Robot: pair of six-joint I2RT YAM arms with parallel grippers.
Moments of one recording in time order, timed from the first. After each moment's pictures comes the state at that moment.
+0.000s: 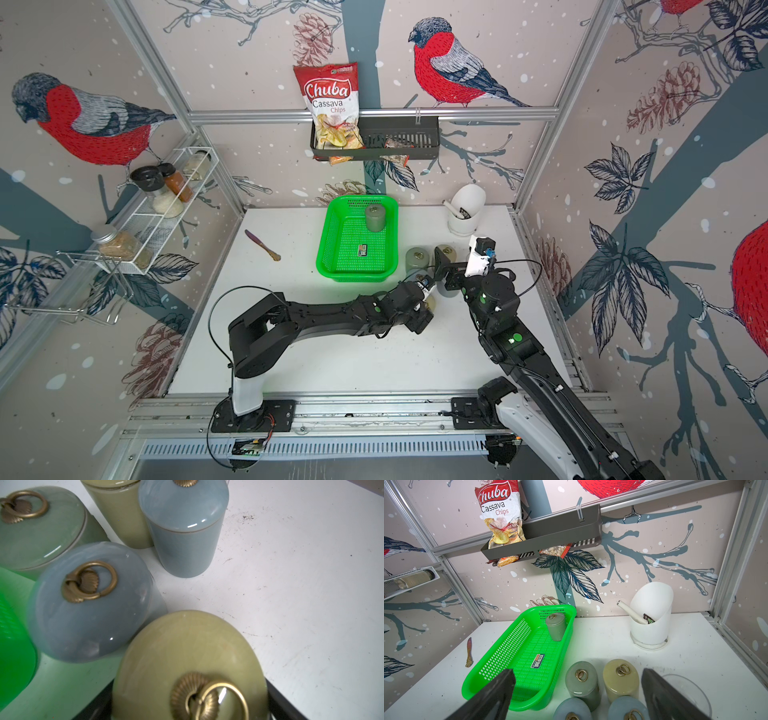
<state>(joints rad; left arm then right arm) -1.10 1.96 1.27 -0.08 -0.17 -0.16 0.49 0.70 0.63 0.03 0.19 0.19</state>
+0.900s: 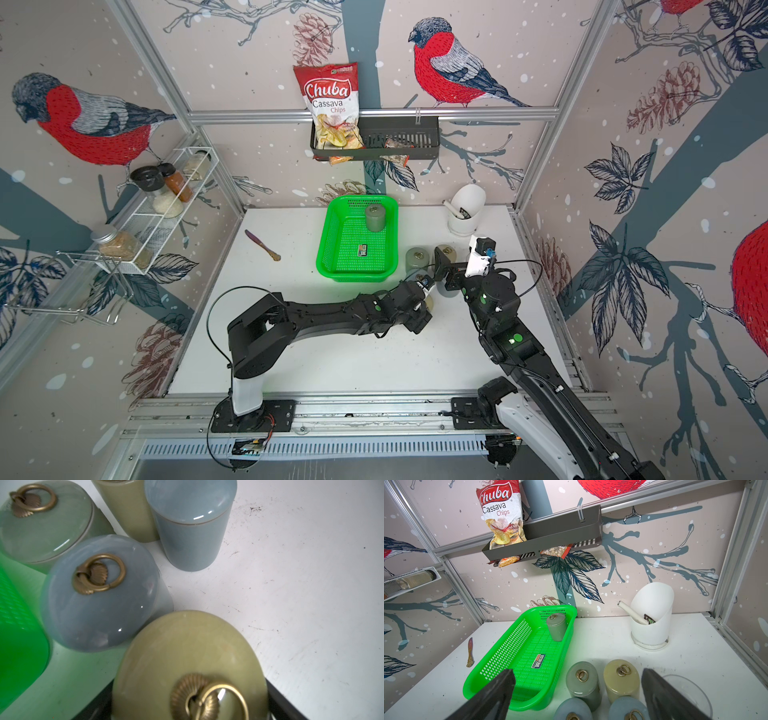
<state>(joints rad) -1.10 1.95 1.29 -0.15 -0.19 -0.16 0.49 0.70 0.63 0.03 0.18 0.19</state>
